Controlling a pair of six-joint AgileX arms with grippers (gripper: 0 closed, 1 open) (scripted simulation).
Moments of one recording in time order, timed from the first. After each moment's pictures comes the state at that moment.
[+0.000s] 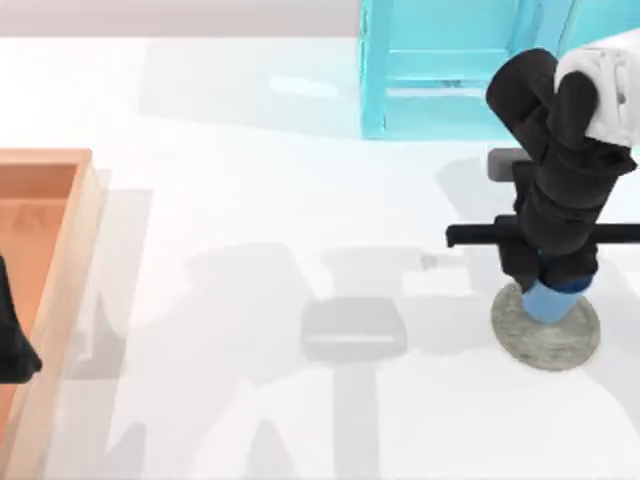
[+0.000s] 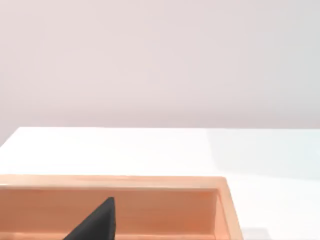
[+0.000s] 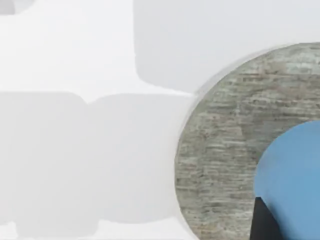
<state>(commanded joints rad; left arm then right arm) 0.00 0.00 0.00 0.00 0.00 0.00 0.39 1.96 1.36 -0.96 0.02 0.41</state>
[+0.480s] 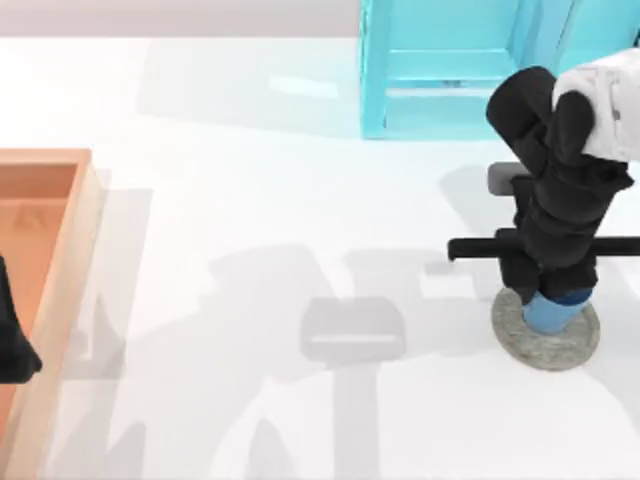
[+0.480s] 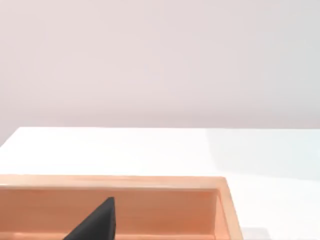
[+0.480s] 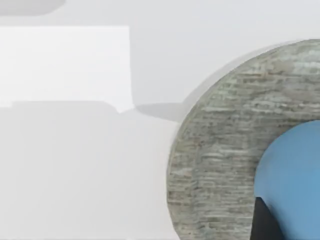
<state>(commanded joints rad) 0.00 0.00 0.00 0.00 0.00 0.00 0.39 1.97 1.32 -0.91 0.02 0.40</state>
